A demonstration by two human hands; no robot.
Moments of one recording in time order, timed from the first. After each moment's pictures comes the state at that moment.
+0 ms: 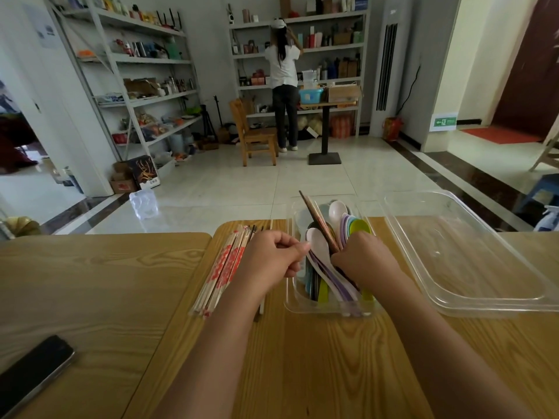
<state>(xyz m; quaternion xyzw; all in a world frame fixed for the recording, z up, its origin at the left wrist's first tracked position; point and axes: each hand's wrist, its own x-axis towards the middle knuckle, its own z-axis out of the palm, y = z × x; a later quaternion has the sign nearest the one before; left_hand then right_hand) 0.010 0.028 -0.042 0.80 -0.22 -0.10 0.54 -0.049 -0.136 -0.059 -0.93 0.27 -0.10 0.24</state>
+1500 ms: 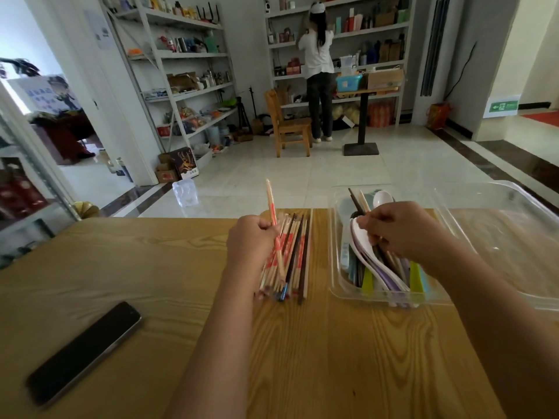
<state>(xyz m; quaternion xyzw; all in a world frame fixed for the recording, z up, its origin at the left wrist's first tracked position) 0.055 0.091 -0.045 0.89 -0.08 0.05 0.45 -0.060 -0.113 -0.014 -0.87 0.15 -0.11 0.45</state>
